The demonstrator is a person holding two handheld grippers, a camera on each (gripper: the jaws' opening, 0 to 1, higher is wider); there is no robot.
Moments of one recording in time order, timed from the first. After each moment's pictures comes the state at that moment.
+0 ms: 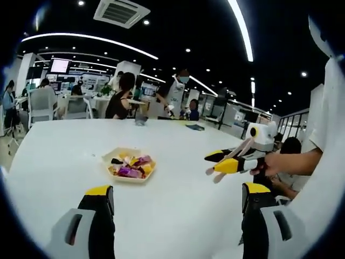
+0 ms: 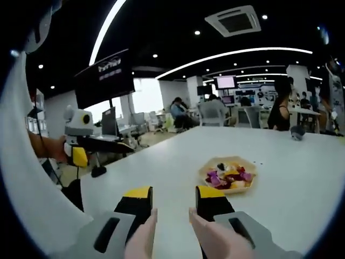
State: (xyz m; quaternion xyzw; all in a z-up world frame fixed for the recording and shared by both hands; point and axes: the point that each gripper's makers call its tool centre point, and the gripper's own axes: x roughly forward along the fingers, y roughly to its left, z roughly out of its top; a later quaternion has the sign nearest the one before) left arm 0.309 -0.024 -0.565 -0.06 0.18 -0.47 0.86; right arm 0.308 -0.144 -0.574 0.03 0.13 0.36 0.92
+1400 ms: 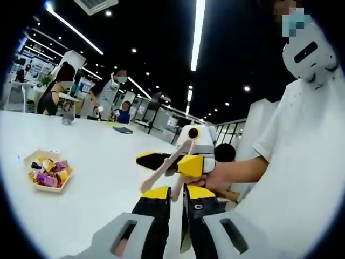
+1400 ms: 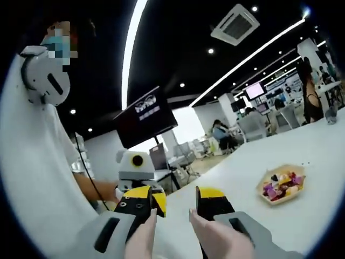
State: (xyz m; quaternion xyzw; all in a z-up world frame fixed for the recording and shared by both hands) left arm 0.214 -0.118 -0.528 -0.14 0.16 -0.69 0.69; right arm 0.249 -0.107 -0.501 0.20 0.05 0.52 0.83
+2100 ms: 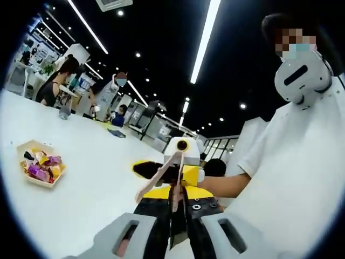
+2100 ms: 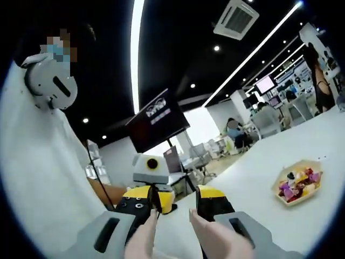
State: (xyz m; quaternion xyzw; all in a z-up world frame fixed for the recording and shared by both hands) left arm 0.229 -0.107 -0.517 -0.21 0.17 -0.70 0.66; right arm 0.255 -0.089 -0.502 0.22 0.05 0.55 0.80
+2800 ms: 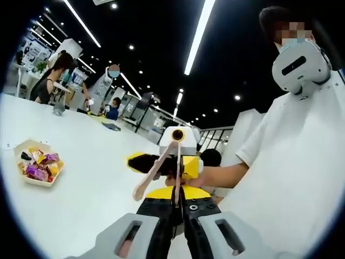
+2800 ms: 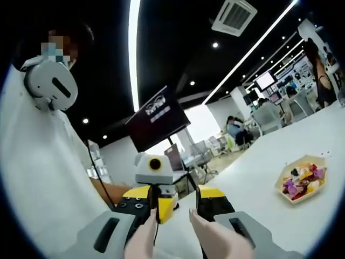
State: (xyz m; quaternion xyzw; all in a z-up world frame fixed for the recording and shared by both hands) left arm 0.226 -0.105 -0.529 -0.18 0.18 -0.72 0.65; right arm 0.262 -0.083 -0.508 0.23 0.06 0.55 0.80
